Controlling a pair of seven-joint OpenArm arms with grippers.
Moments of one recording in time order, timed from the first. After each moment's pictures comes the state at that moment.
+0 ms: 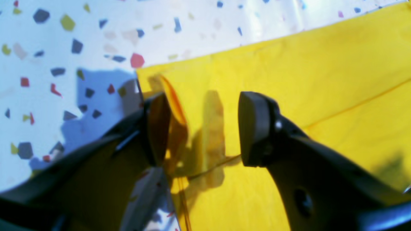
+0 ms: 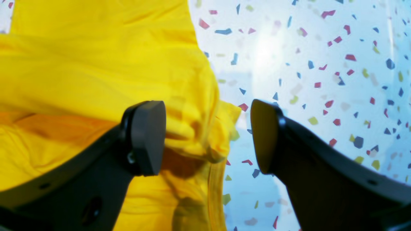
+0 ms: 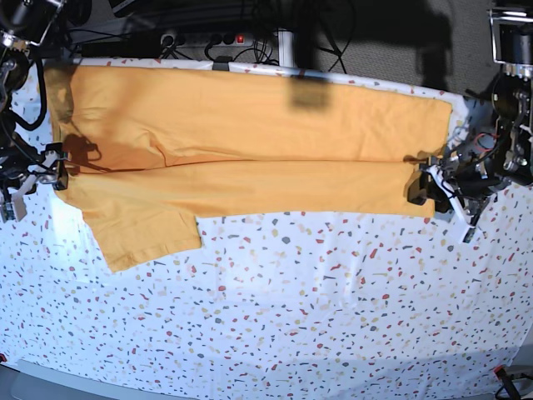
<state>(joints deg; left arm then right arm) -3.6 -25.3 -2.8 82.7 -37.5 -29.4 49.4 -3.8 27.7 32.3 91.3 23.1 34.0 -53.2</state>
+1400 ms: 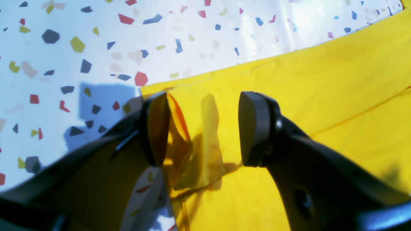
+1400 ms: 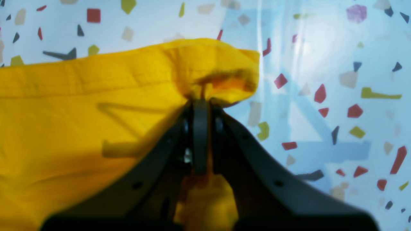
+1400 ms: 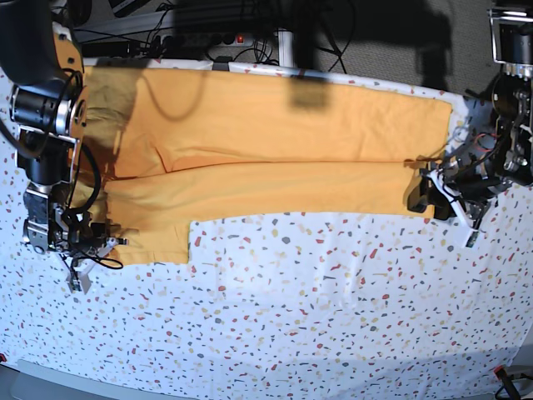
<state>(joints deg) -3.6 -25.3 -2.8 82.7 -37.5 -29.3 45.4 37.2 23.2 8.7 30.9 3.7 26.4 -36.2</state>
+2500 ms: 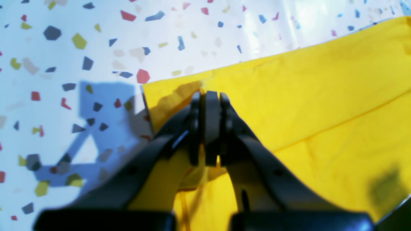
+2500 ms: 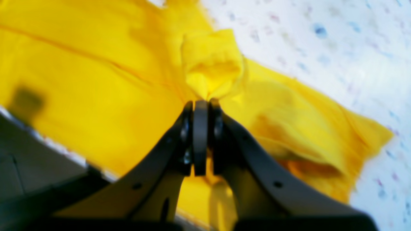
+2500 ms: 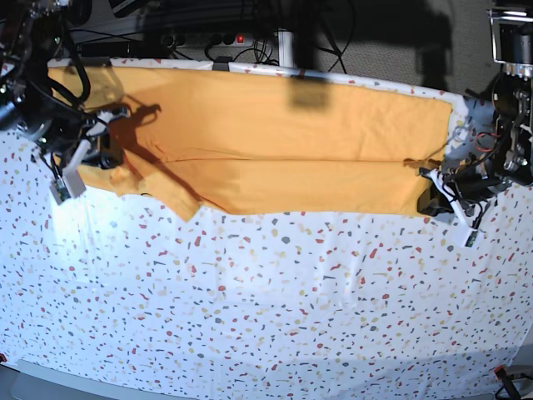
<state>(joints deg) -3.6 -25.3 -2.8 82.7 -37.6 -29.3 45.8 -15.8 23.0 26.1 116.9 40.9 34.3 -68.8</state>
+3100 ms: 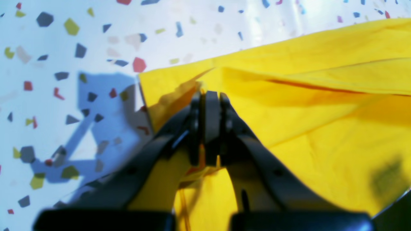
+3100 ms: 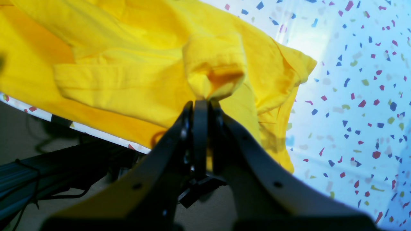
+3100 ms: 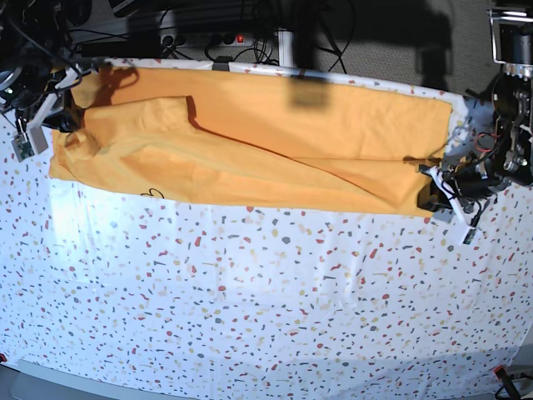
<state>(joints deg) -3.6 -25.3 -2.8 82.7 -37.6 -29.4 48.4 -29.8 23.0 39.0 128.1 41.1 34.2 -69.1</state>
